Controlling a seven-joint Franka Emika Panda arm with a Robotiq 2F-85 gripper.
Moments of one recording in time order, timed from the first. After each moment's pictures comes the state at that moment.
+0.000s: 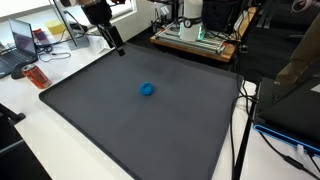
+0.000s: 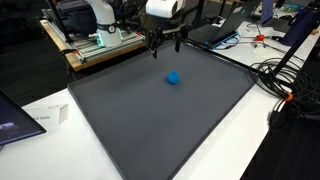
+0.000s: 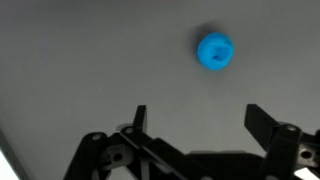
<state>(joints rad) -0.06 0.34 -0.04 -1.82 0.10 2.04 0.18</state>
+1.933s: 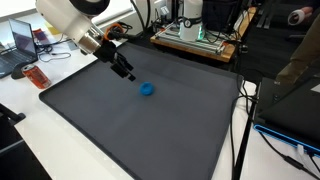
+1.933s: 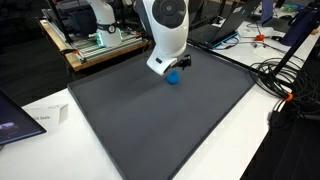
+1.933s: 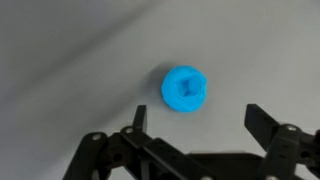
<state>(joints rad) -0.11 0.68 -0.04 -1.56 0.44 1.79 0.32</state>
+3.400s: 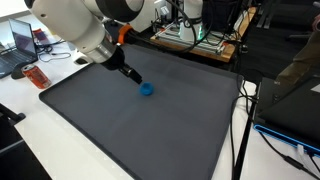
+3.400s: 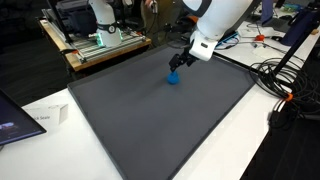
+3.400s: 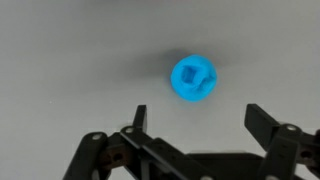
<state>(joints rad) 0.07 0.77 -0.04 -1.31 0.04 1.66 0.20</state>
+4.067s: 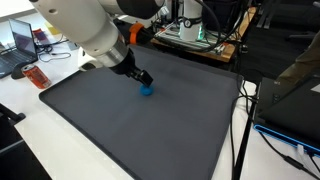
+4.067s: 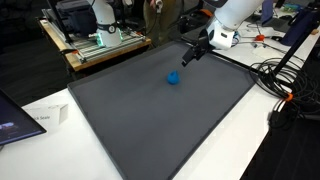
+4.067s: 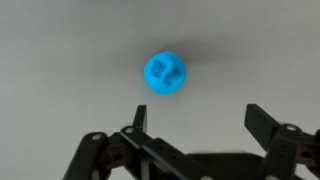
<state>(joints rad) 0.14 0.82 -0.01 -1.19 -0.01 1.59 0.18</state>
